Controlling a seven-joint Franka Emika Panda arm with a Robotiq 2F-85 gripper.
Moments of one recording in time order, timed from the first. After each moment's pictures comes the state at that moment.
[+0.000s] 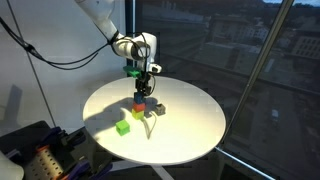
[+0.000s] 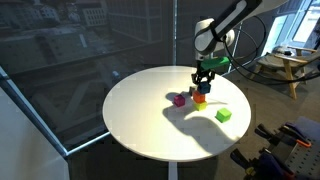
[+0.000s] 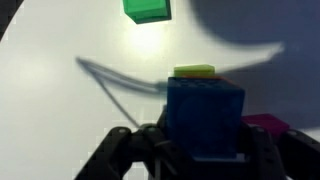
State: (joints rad) arm 0.04 0.52 -0.07 -1.88 0.01 2.24 0.29
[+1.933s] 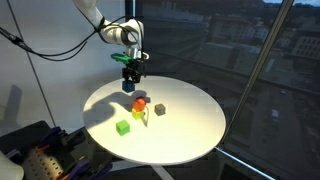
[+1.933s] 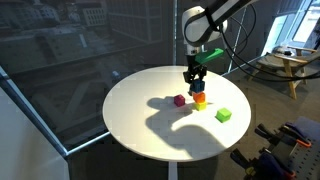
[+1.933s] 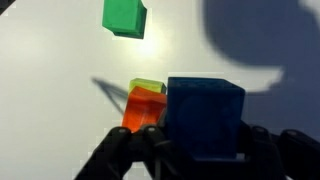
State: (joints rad) arm 0.11 0.44 0.00 -1.86 -0.04 2.10 0.21
